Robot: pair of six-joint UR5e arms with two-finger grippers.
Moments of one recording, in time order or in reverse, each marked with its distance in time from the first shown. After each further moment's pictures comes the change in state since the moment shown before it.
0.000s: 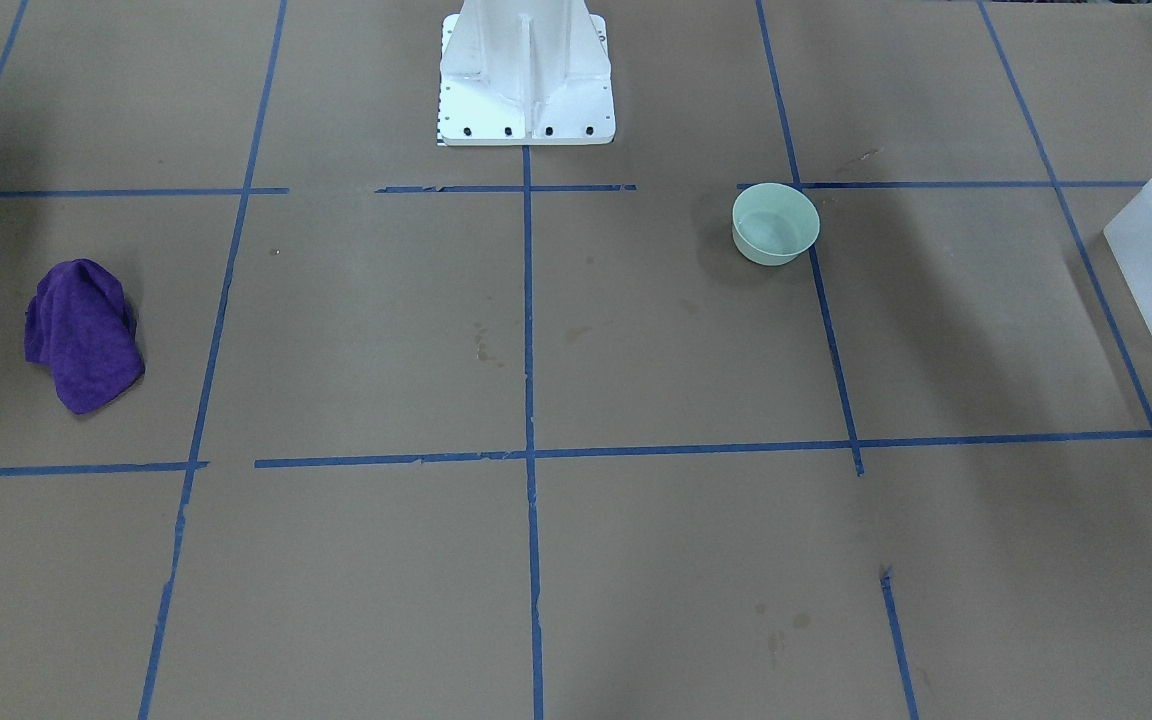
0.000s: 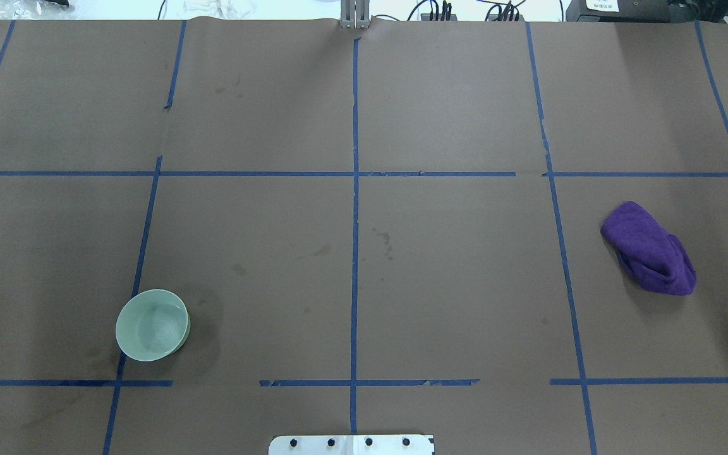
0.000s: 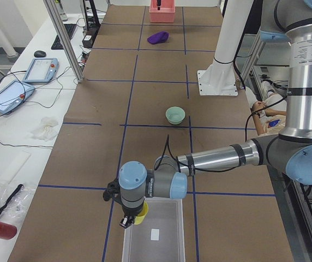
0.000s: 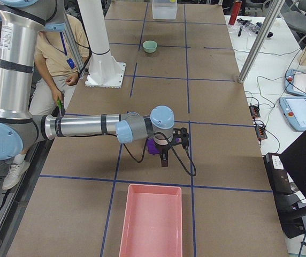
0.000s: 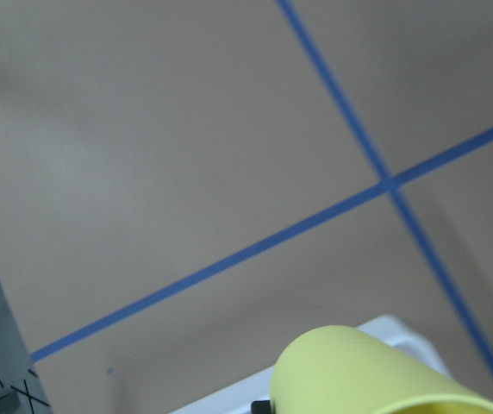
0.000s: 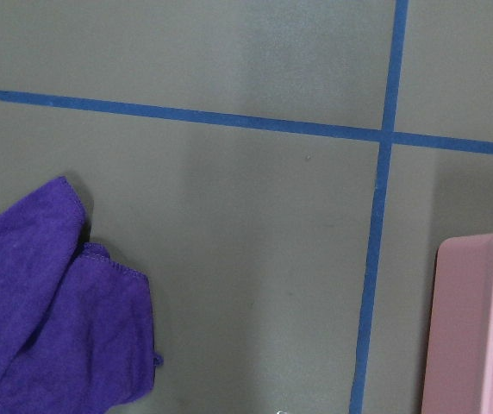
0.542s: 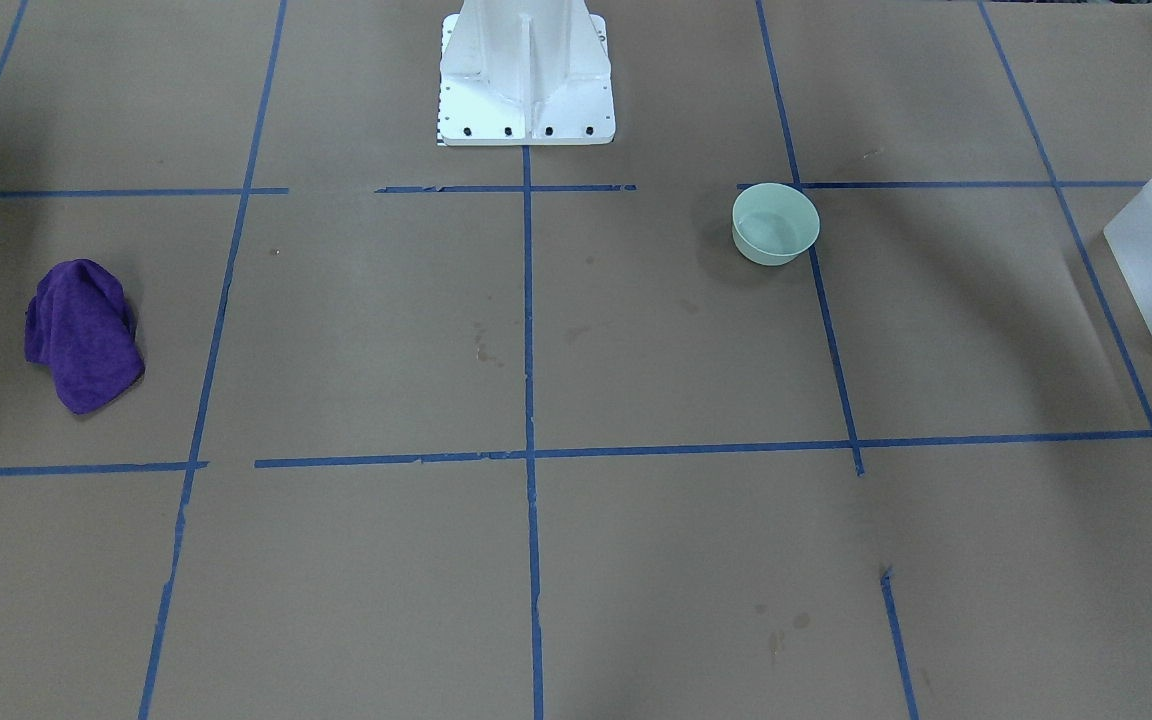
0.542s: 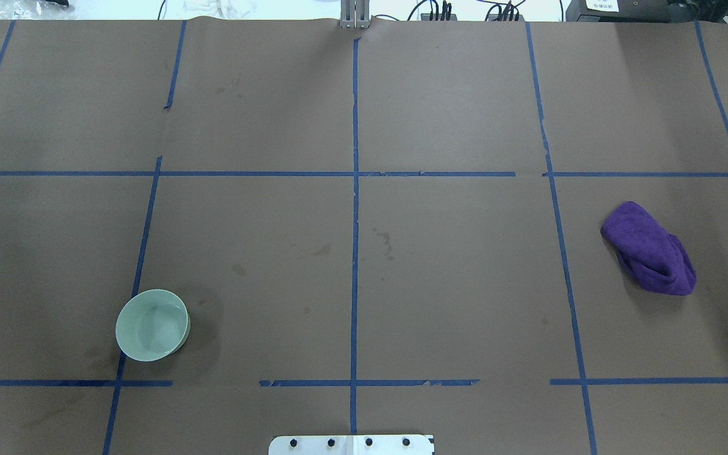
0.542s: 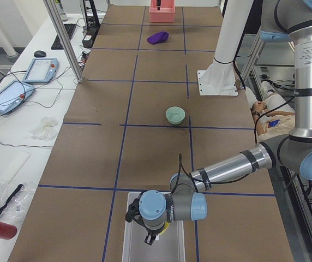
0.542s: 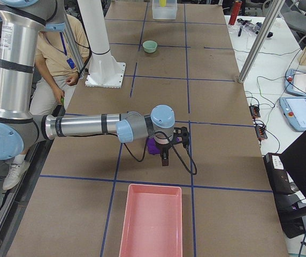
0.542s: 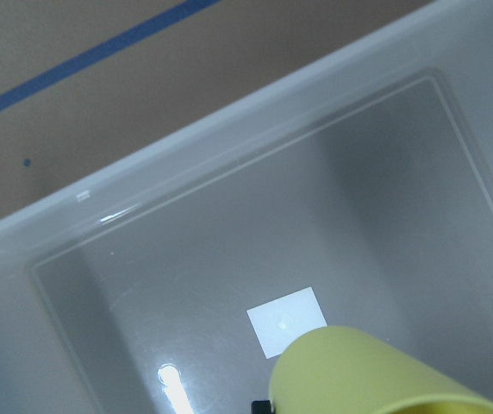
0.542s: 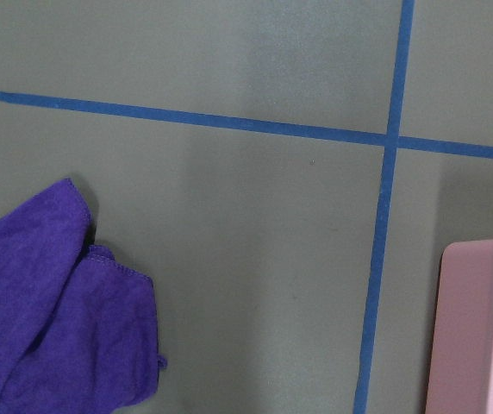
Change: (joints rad) left arm -0.001 0.055 0.108 -0.072 -0.114 0.034; right arm -0.003 0.004 0.002 0.001 0.000 0.001
